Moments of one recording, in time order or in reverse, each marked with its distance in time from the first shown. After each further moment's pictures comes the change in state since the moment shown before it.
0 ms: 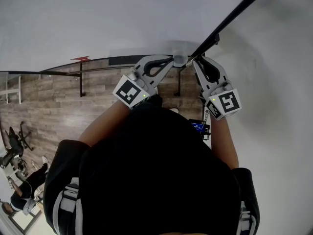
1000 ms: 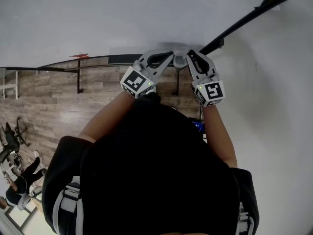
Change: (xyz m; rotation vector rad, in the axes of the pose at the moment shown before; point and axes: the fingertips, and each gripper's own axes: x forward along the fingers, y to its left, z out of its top) left arm 0.012 0.046 -0.061 -0.022 0.054 0.057; right arm 0.059 -0.020 -0.070 -0.080 0.024 -0.045
